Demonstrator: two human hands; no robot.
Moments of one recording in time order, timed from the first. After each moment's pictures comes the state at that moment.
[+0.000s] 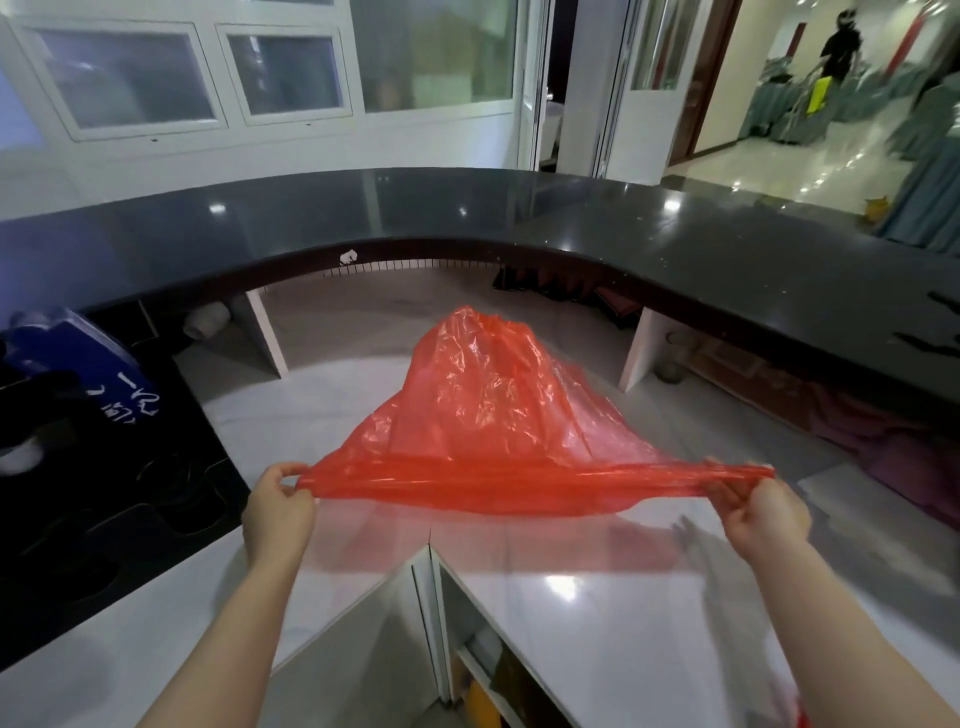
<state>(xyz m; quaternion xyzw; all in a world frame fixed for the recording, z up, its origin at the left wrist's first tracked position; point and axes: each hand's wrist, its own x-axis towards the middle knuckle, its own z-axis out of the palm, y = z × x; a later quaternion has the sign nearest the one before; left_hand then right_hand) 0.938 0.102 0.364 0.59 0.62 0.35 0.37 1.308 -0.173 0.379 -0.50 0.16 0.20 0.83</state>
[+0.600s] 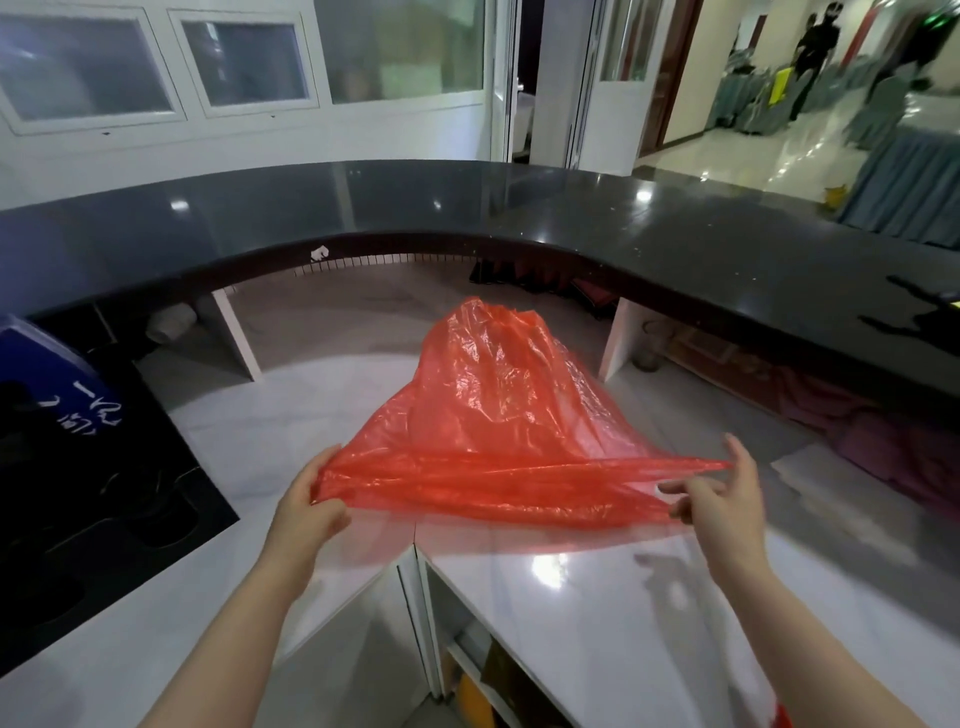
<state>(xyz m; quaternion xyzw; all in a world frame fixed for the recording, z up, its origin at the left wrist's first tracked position) 0.955 0.084 0.362 0.59 0.45 0.29 0.60 1.268 -0.186 0.362 -0.76 -0.11 0.10 0.63</state>
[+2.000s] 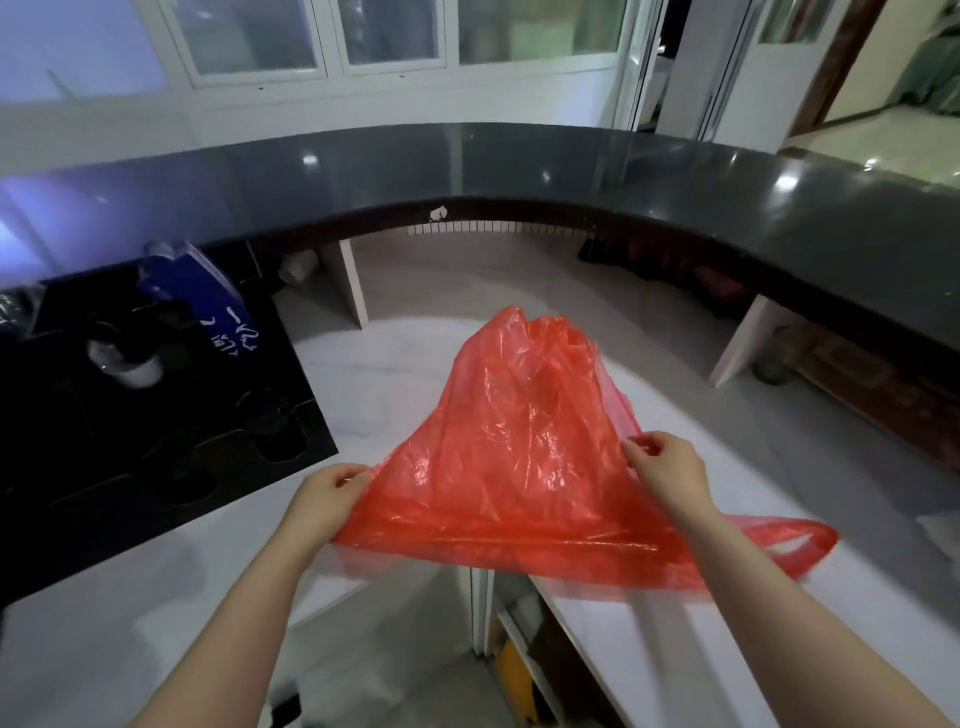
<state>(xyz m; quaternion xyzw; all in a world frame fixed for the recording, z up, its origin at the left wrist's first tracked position) 0.882 0.092 0.348 0.65 0.59 0.22 0.44 1.234 -0.053 0.352 -0.87 -0.30 0.18 0.36</state>
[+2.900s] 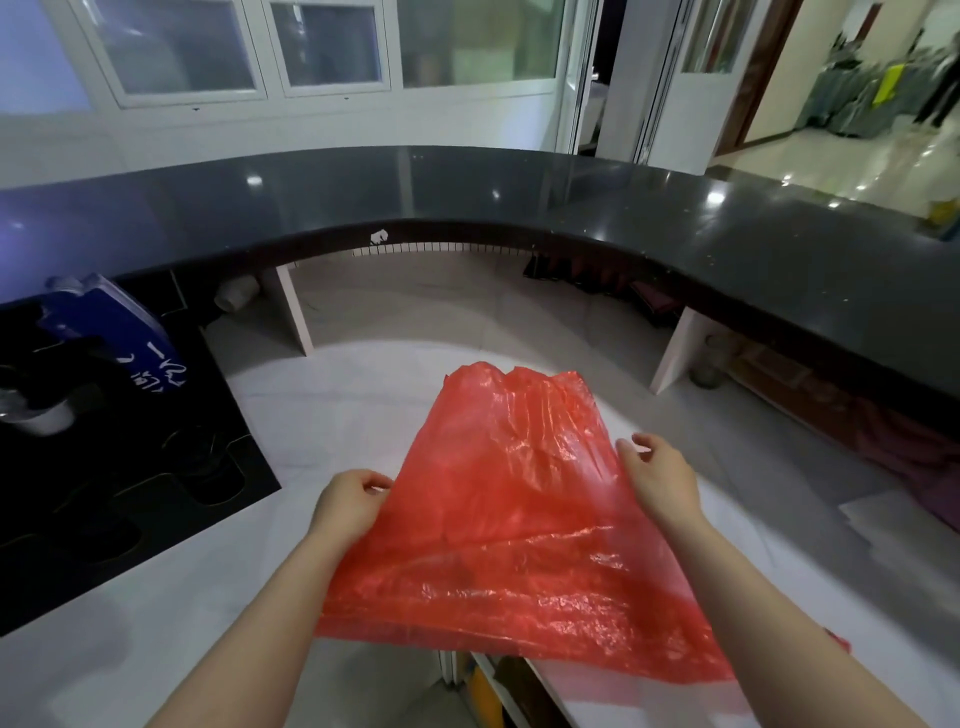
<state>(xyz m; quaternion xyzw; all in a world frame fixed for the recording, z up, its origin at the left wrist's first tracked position) 0.964 0.098 0.342 0.72 0.56 0.14 0.39 1.258 -0.081 0.373 -0.89 -0.25 0.13 0.36</state>
